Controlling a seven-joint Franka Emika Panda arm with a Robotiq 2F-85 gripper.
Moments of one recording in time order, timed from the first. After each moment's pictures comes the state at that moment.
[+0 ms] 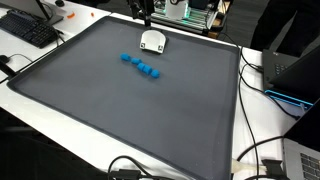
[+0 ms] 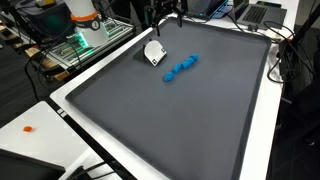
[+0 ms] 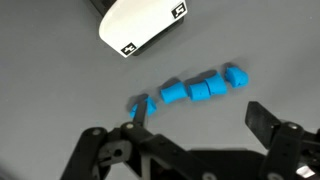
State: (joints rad) arm 0.01 -0.08 0.04 -2.43 0.13 2.45 0.44
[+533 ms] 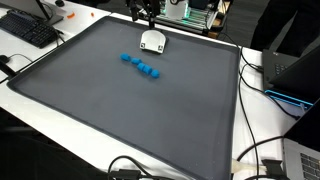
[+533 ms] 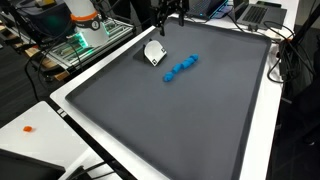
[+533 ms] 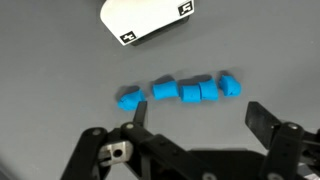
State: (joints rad) arm 0.03 -0.06 0.06 -2.41 0.07 2.45 0.32
